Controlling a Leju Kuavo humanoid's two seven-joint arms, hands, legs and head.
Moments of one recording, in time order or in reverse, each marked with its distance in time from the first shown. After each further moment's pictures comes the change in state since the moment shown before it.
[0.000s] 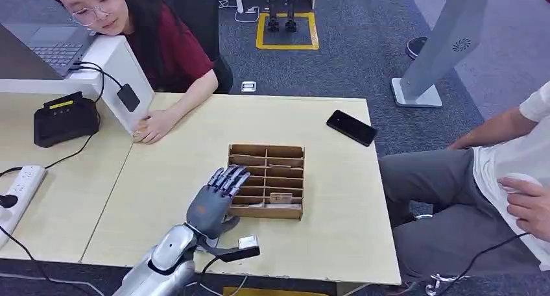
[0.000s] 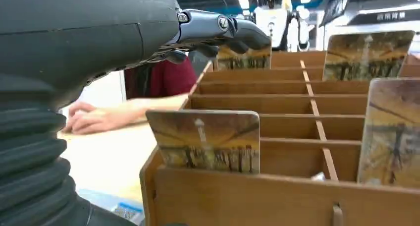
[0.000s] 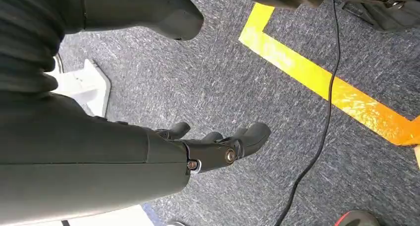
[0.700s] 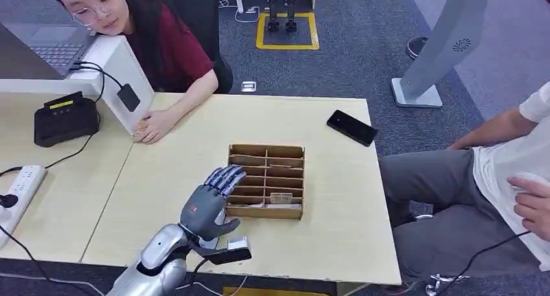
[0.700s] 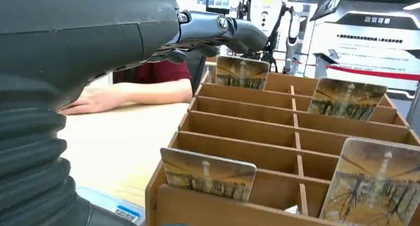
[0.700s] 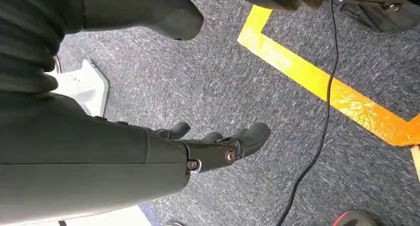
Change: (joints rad) left arm 0.045 0.060 -0.002 -0.156 0.190 -0.097 -0.087; right arm 0.002 0.000 -0.002 0.000 0.000 0.001 -0.010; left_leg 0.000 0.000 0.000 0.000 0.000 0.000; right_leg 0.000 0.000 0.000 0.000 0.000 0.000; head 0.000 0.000
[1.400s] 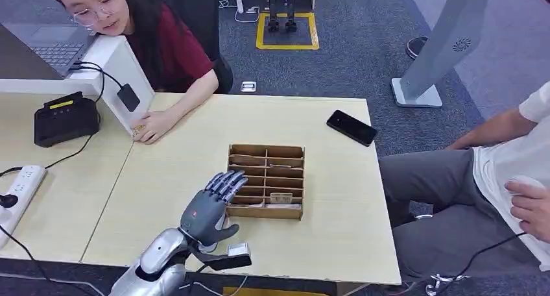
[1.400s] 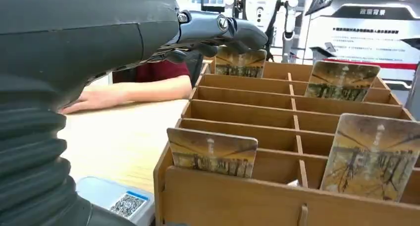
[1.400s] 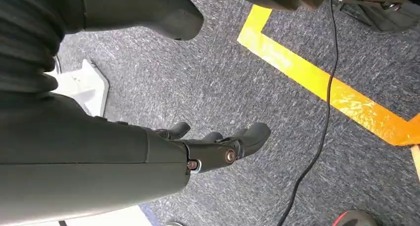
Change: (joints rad) left arm 0.025 0.004 -0.001 -0.017 -0.039 -0.024 0.008; right arm 0.000 0.000 0.000 0.000 0.001 -0.002 -0.001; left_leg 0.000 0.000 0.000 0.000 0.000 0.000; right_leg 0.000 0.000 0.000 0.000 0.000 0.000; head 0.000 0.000
